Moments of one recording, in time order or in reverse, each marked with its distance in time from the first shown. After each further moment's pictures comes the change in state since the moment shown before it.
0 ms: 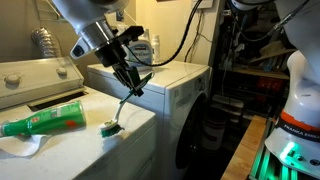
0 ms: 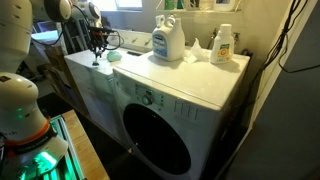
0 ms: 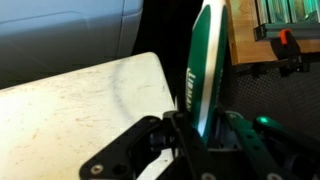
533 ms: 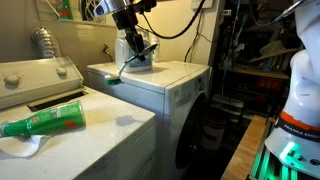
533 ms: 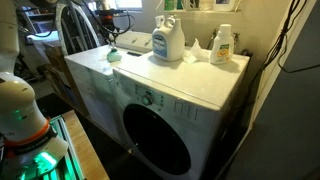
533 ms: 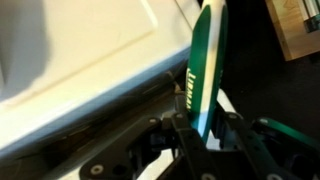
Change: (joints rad) arm -0.112 -0.202 -0.089 -0.058 -0.068 0.081 0.057
